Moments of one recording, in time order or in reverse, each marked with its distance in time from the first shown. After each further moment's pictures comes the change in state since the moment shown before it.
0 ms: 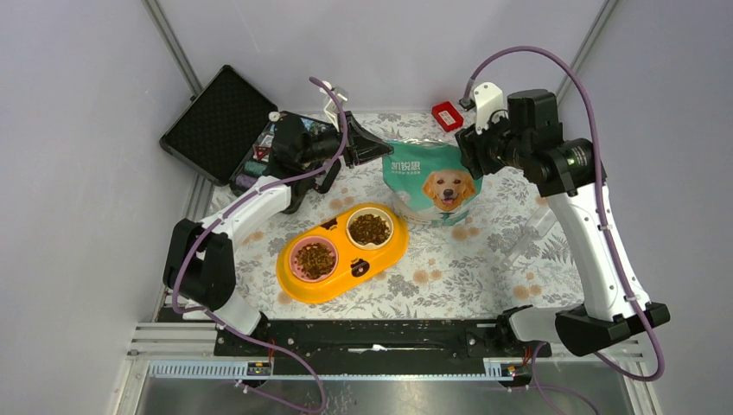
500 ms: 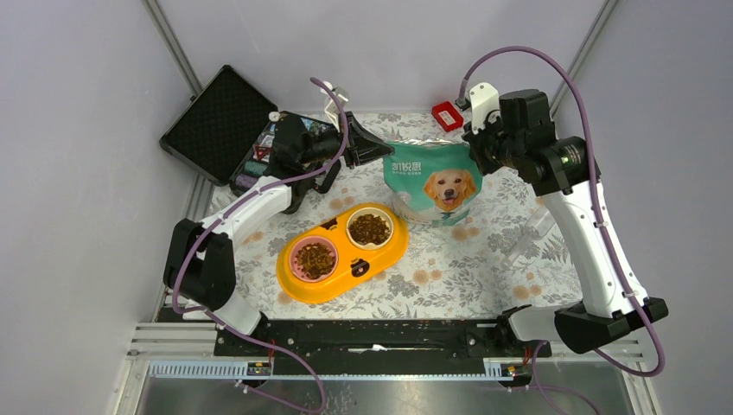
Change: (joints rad) left arm -0.002 0.000 0.000 0.005 0.007 0.002; right arm 0.030 0.021 0.014 -0.015 0.073 0.014
